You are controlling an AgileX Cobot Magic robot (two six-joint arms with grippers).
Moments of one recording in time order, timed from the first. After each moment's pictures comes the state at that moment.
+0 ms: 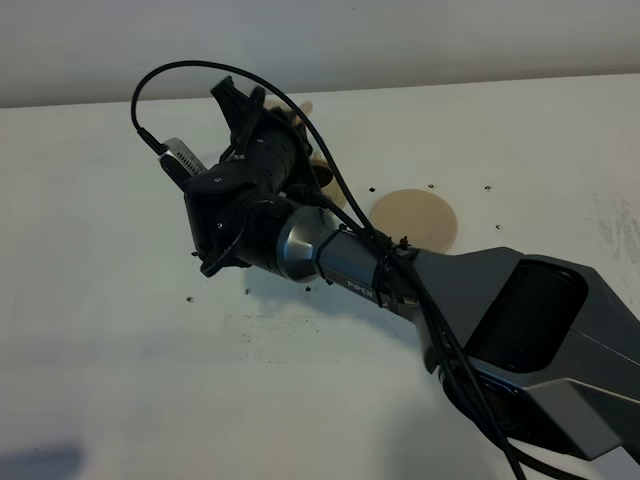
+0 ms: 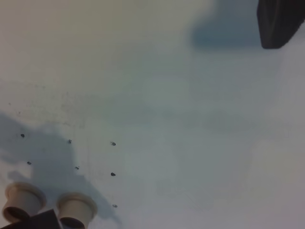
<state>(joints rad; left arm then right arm) 0.12 -0.01 -0.46 -0.04 1.06 -0.05 0.90 2.56 -2.21 -1.21 1.08 -0.61</state>
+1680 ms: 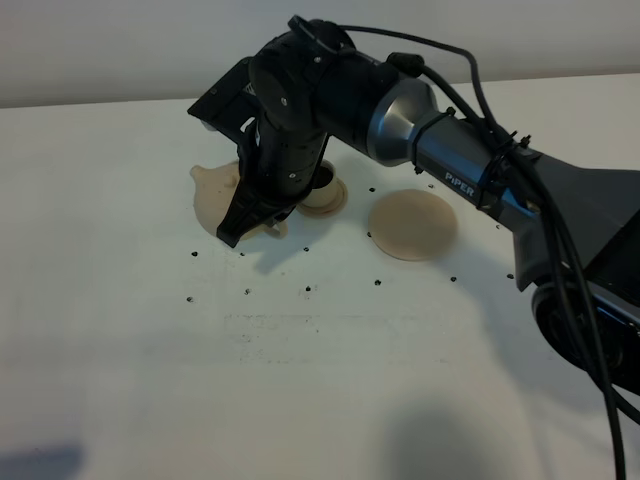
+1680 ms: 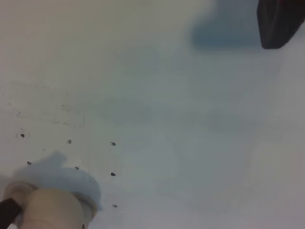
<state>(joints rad) 0.12 -0.01 -0.46 -0.04 1.06 -0.05 0.73 2.37 -2.21 0.02 1.16 -0.22</state>
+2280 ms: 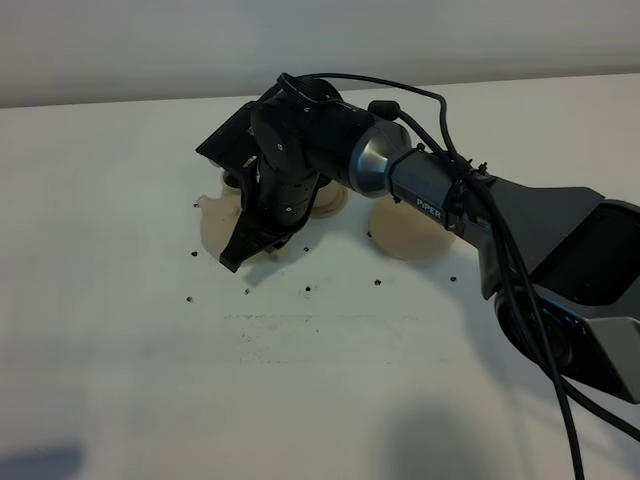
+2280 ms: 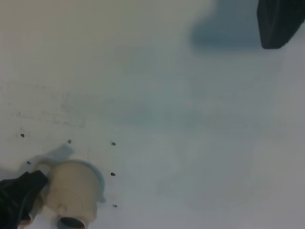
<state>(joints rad) 0.12 -0.01 -0.46 -0.04 1.06 -0.05 0.72 2.48 -2.21 0.05 1.07 -0.22</state>
